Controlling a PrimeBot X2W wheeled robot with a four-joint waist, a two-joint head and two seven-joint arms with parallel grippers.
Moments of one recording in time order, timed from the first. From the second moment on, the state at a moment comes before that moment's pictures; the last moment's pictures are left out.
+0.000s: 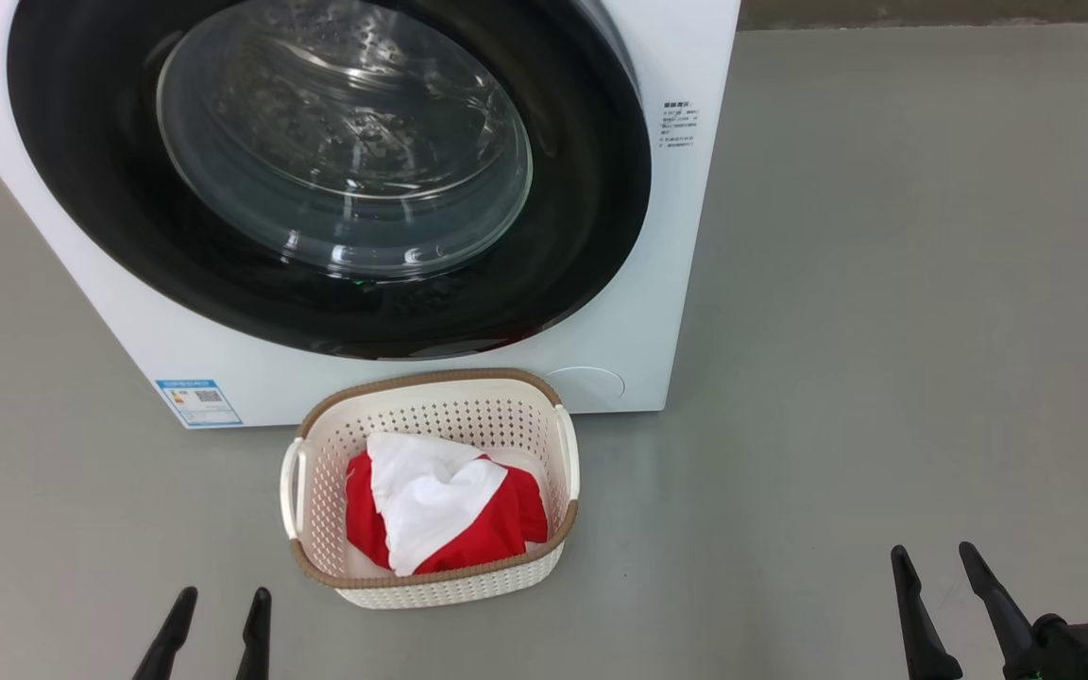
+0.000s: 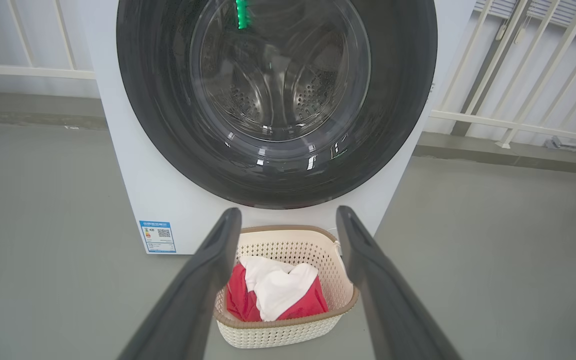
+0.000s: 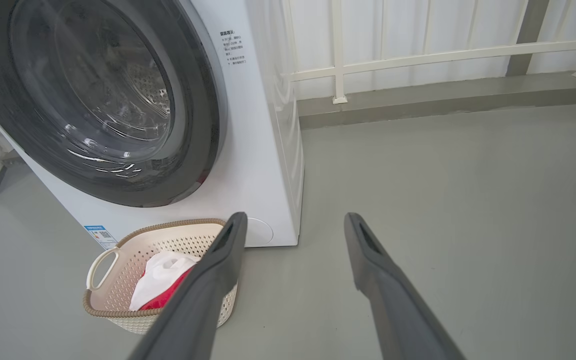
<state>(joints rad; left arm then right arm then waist) 0.14 0.17 0.00 0.09 -0.35 -0.13 -0.25 0.15 -0.04 -0.08 0.22 0.30 0.13 -0.26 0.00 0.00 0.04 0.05</state>
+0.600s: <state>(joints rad) 0.14 0.17 0.01 0.10 -0.35 -0.13 -0.25 0.15 -0.04 -0.08 0.22 0.30 0.13 -0.26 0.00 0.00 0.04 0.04</state>
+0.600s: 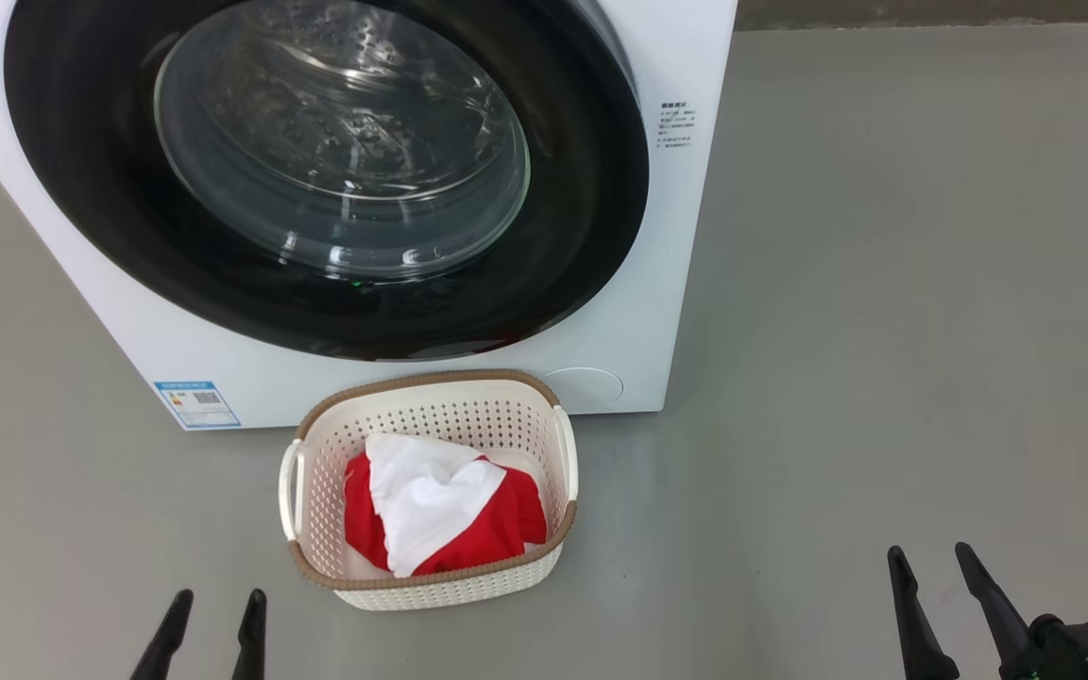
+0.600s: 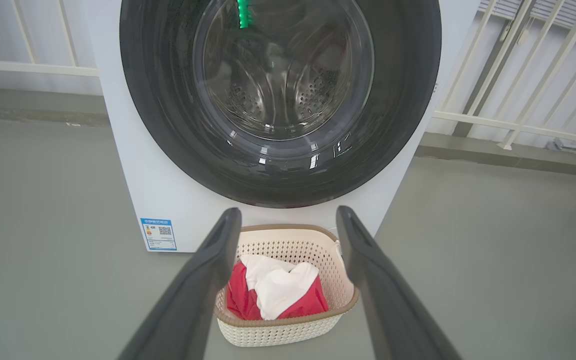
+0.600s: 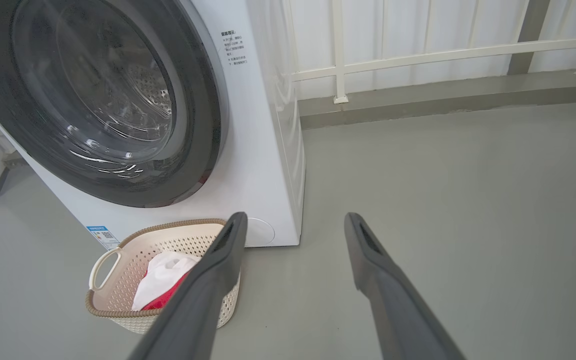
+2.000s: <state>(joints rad) 0.11 0.11 0.00 0.20 -0.72 -0.12 -0.15 0.12 -0.02 -0.08 0.29 0.68 0.13 -0.17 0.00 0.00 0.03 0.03</state>
